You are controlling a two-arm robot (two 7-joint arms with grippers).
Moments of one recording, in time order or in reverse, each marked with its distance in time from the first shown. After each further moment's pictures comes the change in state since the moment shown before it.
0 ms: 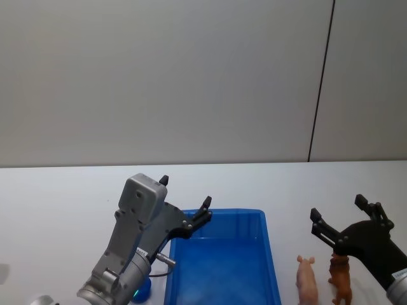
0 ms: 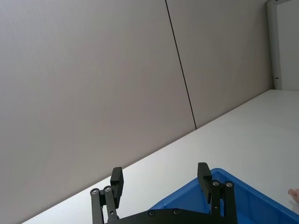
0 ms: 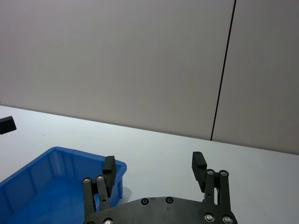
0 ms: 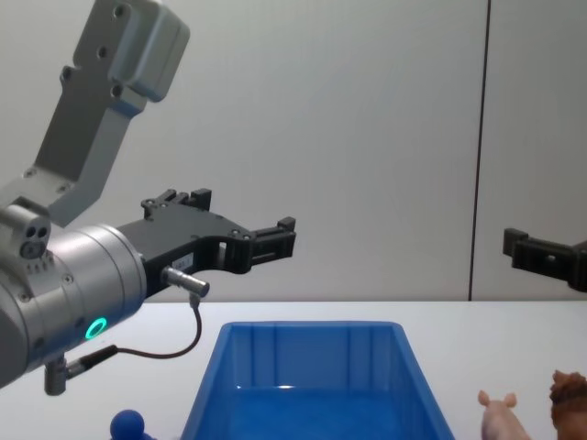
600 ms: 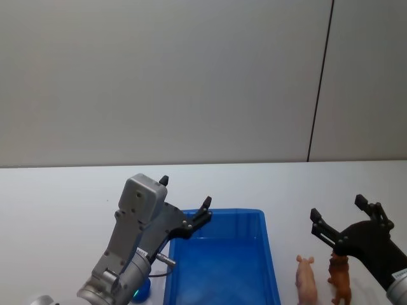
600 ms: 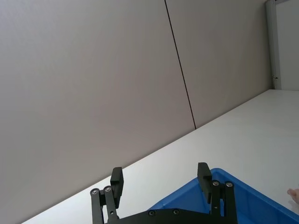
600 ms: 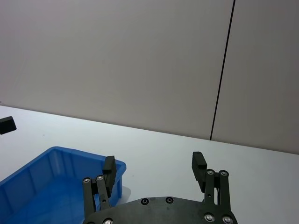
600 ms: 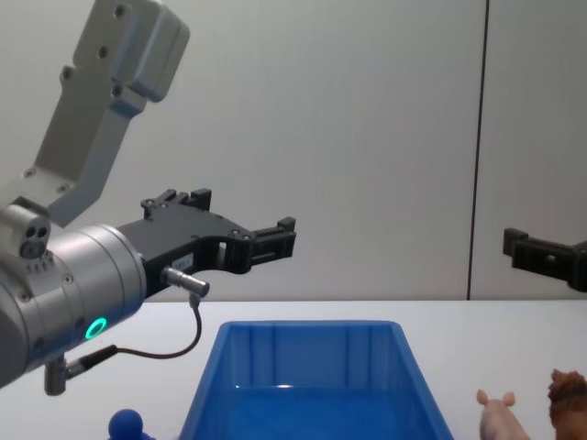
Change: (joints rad) left arm 0.000 0.000 0.000 0.000 0.000 0.000 0.000; right arm 0.000 0.000 0.000 0.000 0.000 0.000 0.000
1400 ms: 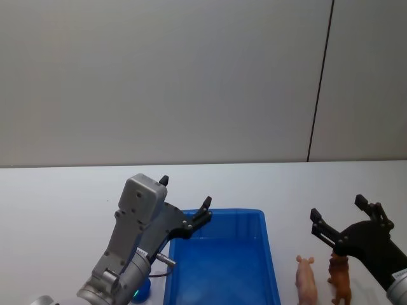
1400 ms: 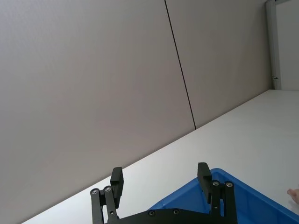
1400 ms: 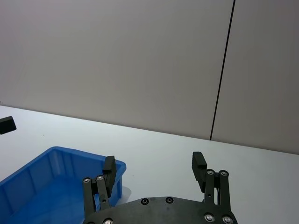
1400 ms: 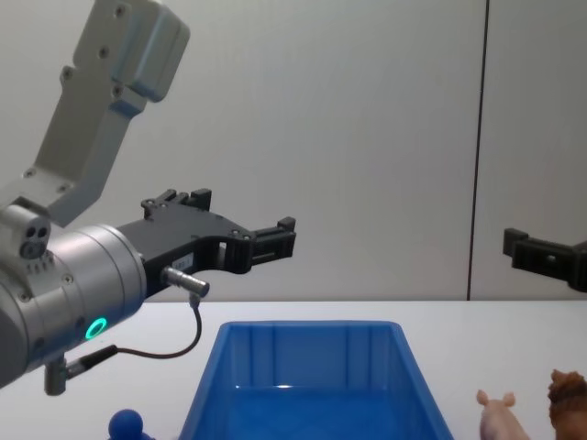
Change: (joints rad) left arm 0.000 0.000 0.000 0.000 0.000 0.000 0.000; right arm 0.000 0.000 0.000 0.000 0.000 0.000 0.000
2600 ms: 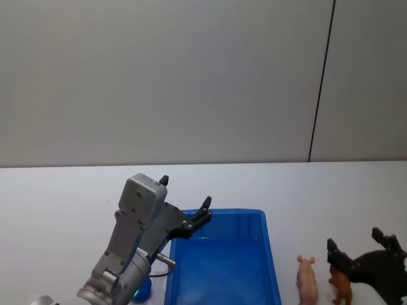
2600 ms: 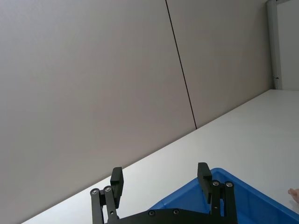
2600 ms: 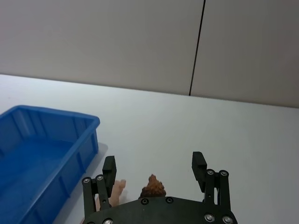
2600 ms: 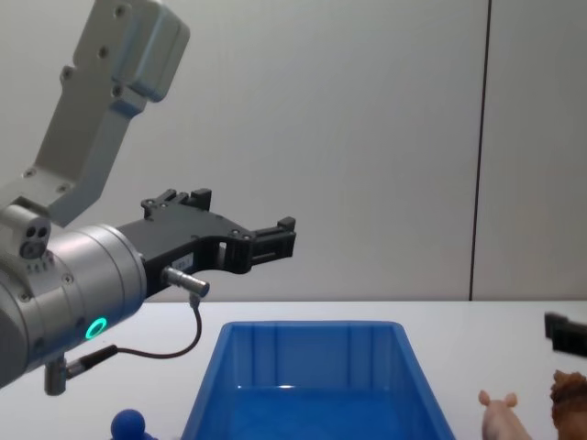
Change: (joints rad) left arm 0.000 0.000 0.000 0.000 0.000 0.000 0.000; right arm -0.054 0.012 0.012 -0.006 -0.002 0.137 -0.091
